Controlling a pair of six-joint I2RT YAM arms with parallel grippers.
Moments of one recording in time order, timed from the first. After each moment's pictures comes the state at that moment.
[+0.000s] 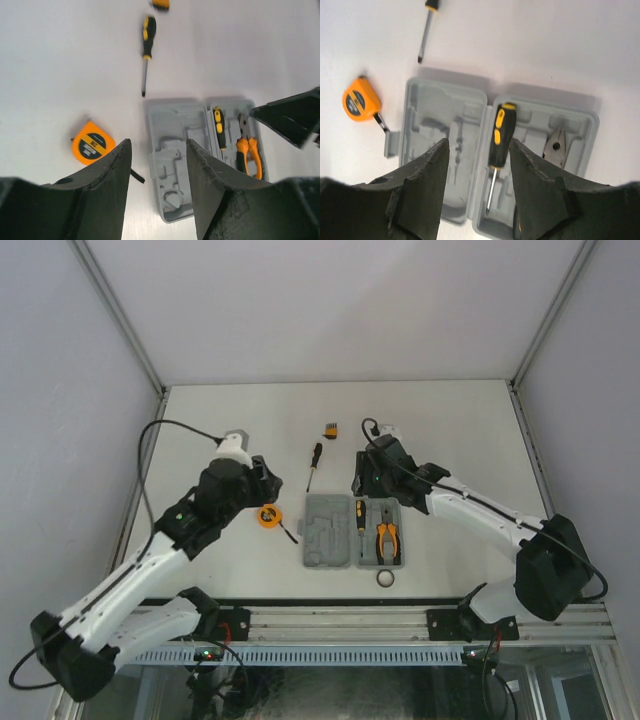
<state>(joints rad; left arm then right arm) -0.63 0.97 0.84 -0.40 -0.21 -0.56 0.69 1.41 1.02 -0.45 0.15 0.58</state>
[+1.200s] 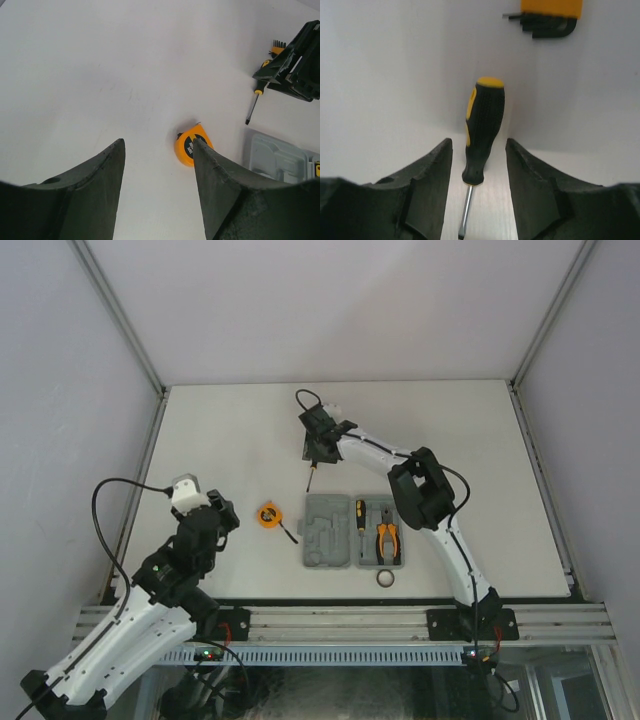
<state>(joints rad) -0.63 0.49 0.53 -0.54 -0.71 -0.64 0.69 2.39 1.97 -0.54 0.22 0.70</state>
